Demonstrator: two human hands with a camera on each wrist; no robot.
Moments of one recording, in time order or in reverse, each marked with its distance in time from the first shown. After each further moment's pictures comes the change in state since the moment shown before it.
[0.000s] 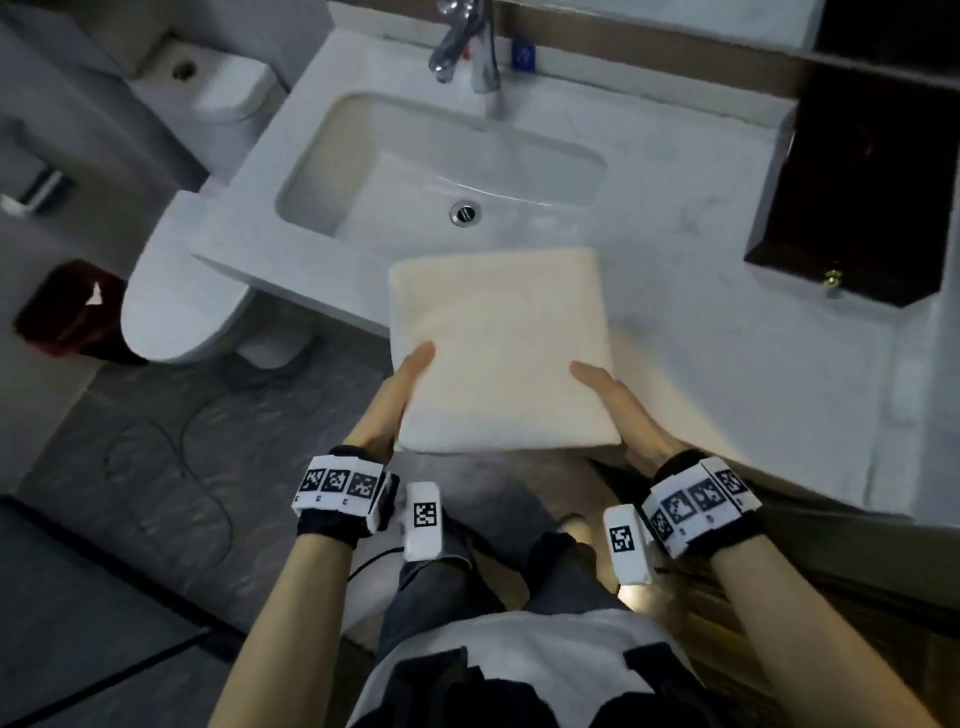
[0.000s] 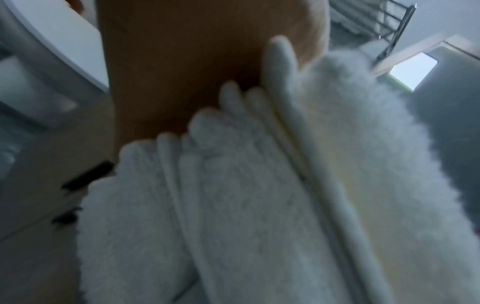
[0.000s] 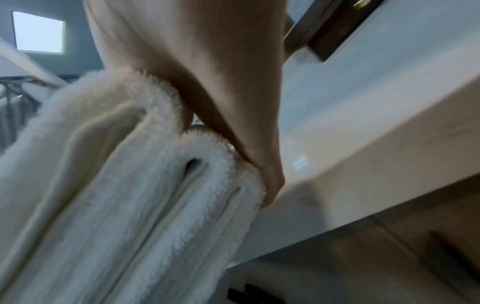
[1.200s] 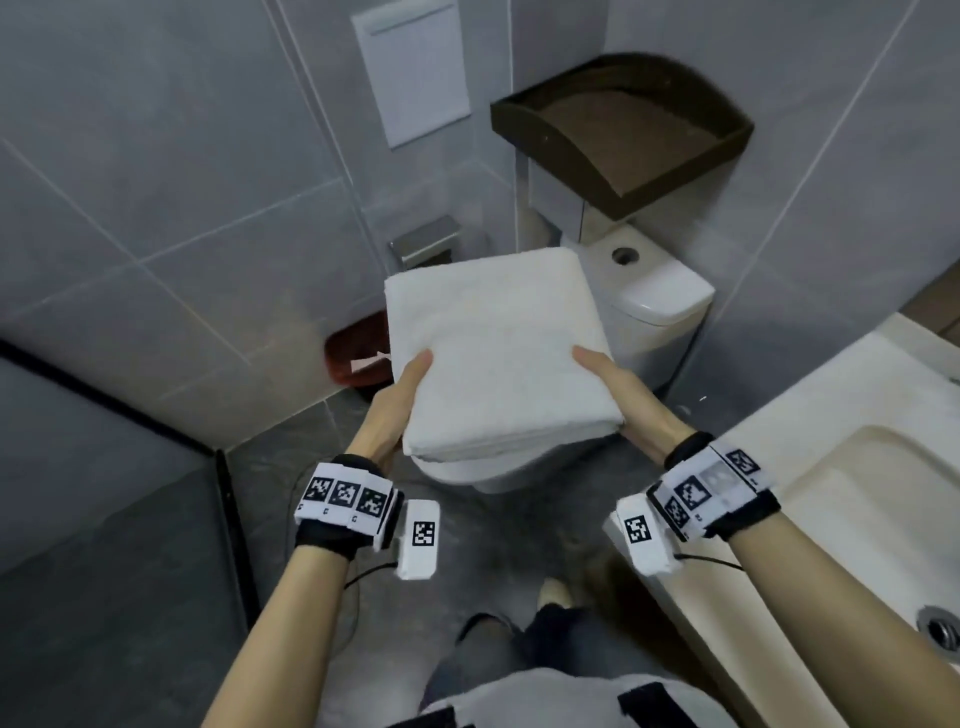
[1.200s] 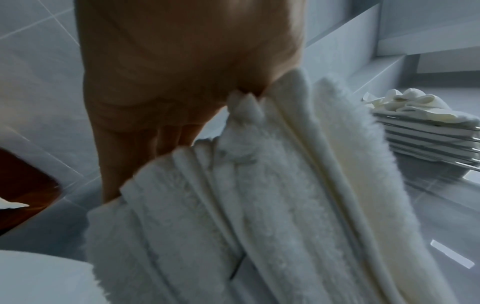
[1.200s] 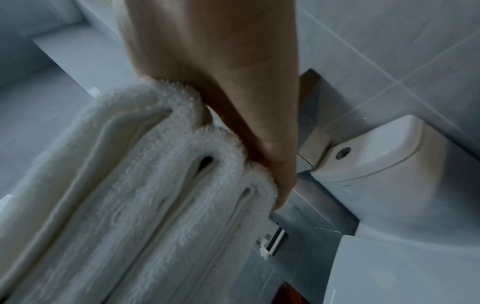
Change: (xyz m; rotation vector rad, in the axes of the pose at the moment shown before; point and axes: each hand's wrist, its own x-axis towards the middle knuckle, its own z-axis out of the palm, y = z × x) left_hand 0.066 0.261 -0.553 -0.293 0.614 0.307; right_hand 0.329 -0.218 0.618 -0.425 -0.555 -0.172
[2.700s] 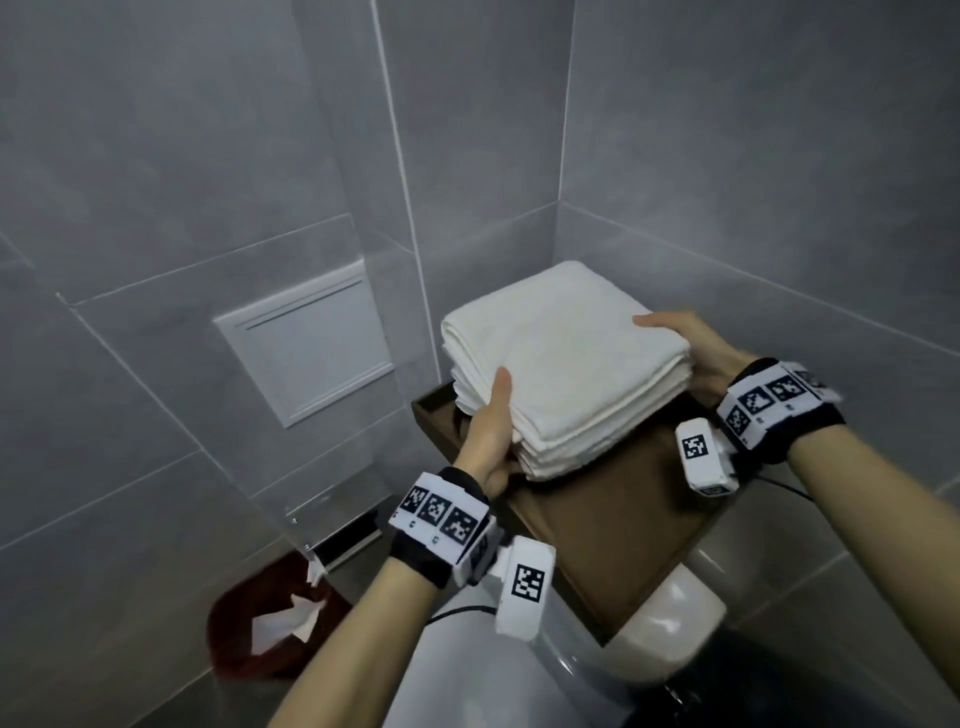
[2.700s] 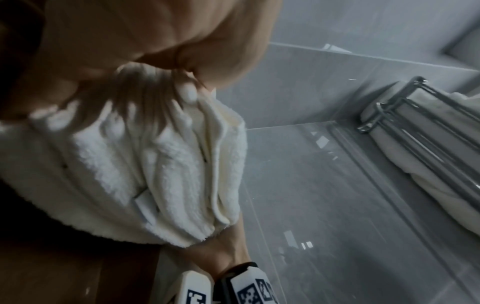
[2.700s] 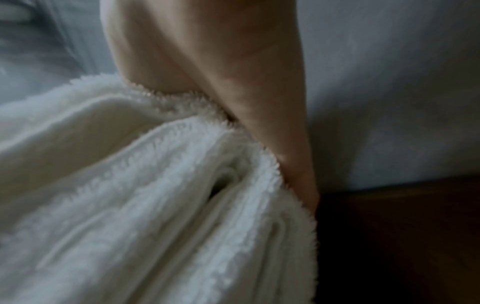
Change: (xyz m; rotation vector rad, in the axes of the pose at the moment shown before) left_hand 0.342 0.316 0.243 -0.280 -0.291 -0.005; right_hand 0.385 -0.363 -0.214 -0.037 0.162 -0.106
